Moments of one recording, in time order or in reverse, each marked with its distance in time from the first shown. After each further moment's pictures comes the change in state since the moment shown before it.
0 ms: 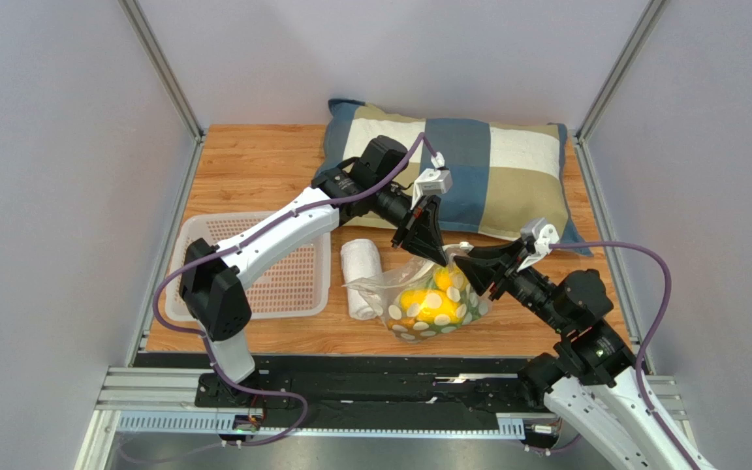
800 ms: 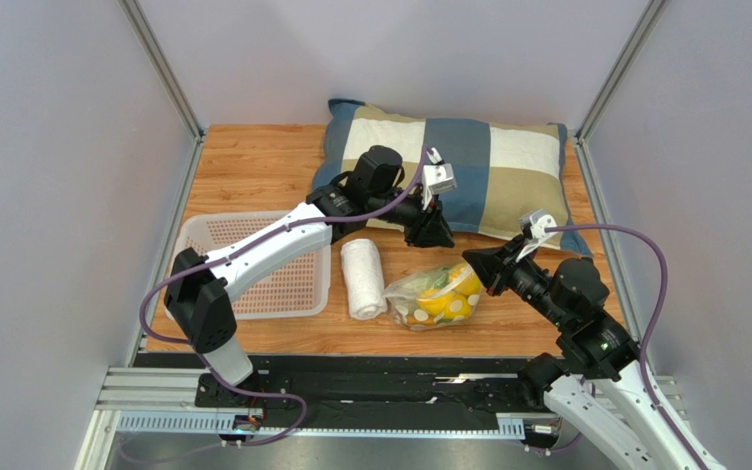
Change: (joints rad) left arm -0.030 -0.088 -0.154 0.253 -0.510 -0.162; right arm -0.003 0.071 0.091 -0.158 0.081 0.063
